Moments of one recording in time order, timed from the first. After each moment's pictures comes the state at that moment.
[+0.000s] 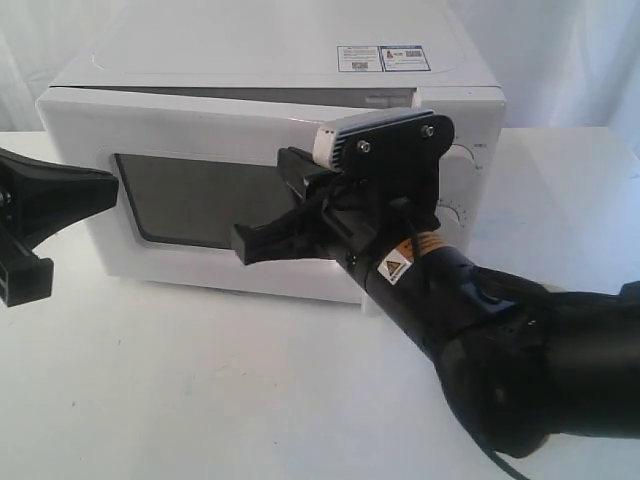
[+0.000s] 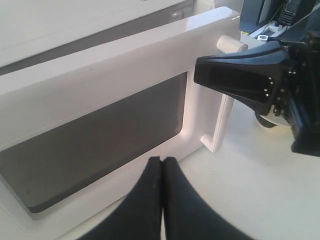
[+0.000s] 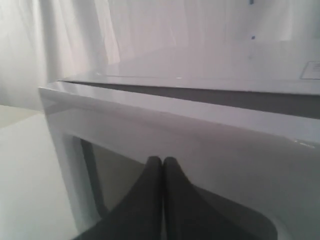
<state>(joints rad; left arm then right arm) -0.29 0.85 -0.60 -1.25 0.52 1.38 0.79 1.58 -0.65 0.38 -0.91 -0.12</state>
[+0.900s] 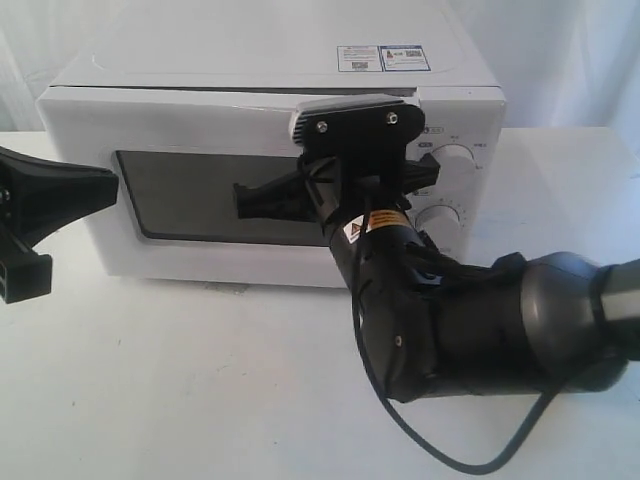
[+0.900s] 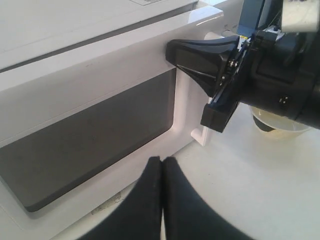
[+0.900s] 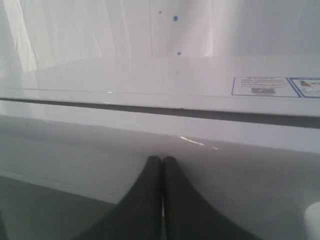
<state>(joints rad) -0.29 0.85 -0.60 -1.26 0.52 1.38 0.80 1.75 -0.82 0.71 -1.03 -0.39</state>
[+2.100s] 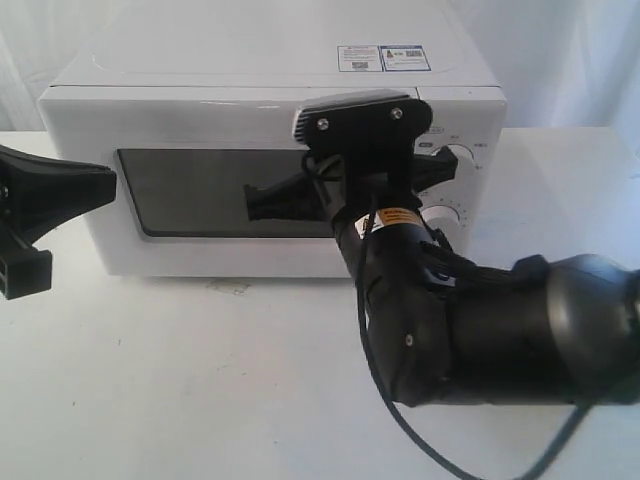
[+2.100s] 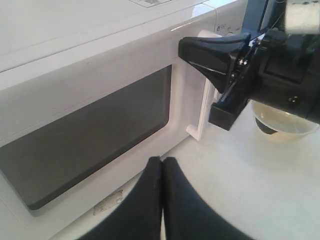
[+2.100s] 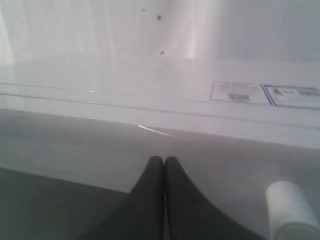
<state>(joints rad) -0.29 0.85 -0.60 -1.27 0.51 1.38 0.83 1.70 -0.81 0.79 -1.03 -0.54</state>
